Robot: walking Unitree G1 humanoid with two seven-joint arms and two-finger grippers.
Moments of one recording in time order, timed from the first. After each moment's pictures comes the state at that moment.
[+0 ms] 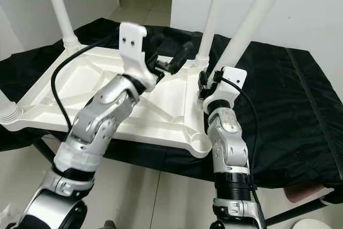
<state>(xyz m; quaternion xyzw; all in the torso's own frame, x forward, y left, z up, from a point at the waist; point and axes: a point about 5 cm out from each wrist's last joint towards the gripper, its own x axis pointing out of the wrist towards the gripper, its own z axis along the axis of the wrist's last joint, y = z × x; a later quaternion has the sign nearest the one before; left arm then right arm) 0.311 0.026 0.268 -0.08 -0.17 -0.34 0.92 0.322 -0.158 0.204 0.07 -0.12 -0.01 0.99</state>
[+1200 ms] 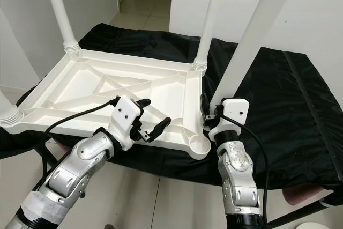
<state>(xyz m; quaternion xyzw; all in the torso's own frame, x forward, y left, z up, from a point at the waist) 0.272 0.063 0.155 0.10 -0.05 -0.40 0.91 0.271 -0.165 0.168 0.01 -0.15 0.06 0.99</state>
